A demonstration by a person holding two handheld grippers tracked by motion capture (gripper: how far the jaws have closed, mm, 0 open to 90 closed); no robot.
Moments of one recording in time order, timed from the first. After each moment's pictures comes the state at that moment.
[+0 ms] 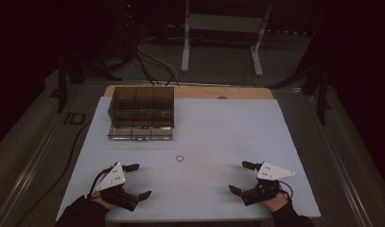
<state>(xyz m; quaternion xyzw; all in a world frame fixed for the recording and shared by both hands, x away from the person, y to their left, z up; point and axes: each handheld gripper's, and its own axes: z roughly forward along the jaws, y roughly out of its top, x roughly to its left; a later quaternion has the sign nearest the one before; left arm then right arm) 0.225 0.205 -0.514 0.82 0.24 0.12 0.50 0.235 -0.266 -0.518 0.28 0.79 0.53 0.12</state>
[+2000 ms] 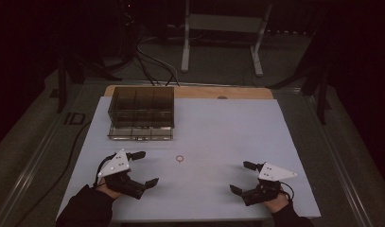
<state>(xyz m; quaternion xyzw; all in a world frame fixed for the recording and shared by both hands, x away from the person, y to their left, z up) 0.246 0.182 -0.473 0.80 0.24 0.12 0.54 0.233 -0.268 -0.517 0.29 0.79 0.53 0.13</state>
